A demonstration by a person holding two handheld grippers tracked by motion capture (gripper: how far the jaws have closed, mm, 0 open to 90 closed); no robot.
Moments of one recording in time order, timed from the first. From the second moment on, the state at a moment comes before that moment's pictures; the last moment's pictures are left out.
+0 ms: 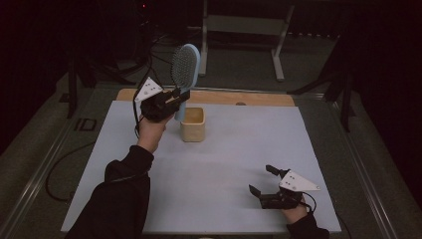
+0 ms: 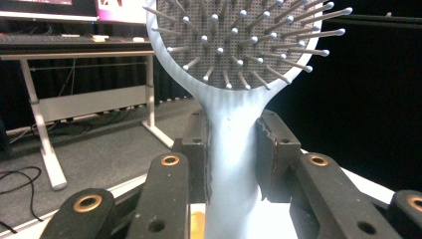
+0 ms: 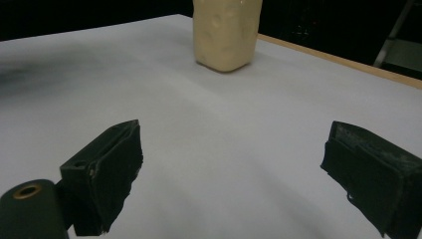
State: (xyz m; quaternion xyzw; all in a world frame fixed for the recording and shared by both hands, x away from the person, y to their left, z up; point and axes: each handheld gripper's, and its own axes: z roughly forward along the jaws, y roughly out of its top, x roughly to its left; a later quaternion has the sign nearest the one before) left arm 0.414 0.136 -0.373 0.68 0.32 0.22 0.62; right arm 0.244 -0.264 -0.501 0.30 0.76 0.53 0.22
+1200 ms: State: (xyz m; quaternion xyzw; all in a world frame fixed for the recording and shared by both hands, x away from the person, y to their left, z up) left arm 0.452 0.114 -0.406 0.67 0.32 0.21 0.63; right arm 0.244 -0.264 -0.501 0.30 0.76 0.53 0.22
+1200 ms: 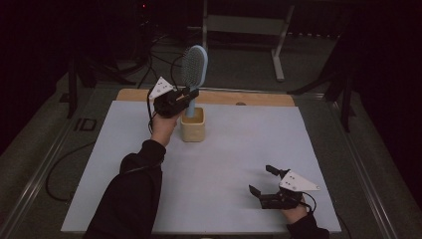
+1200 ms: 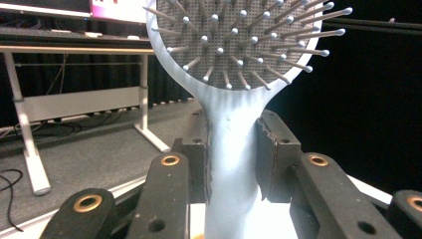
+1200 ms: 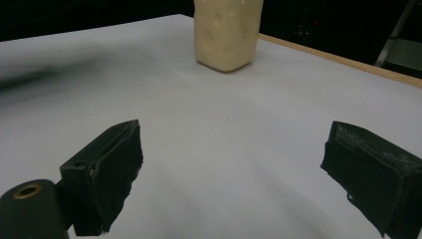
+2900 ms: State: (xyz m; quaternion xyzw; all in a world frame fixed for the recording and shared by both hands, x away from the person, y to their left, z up) left arm 0.456 0.111 -0.459 0.69 0.32 0.21 0.62; right arm 0.245 -0.262 -0.502 0.29 0.76 0.54 0.21
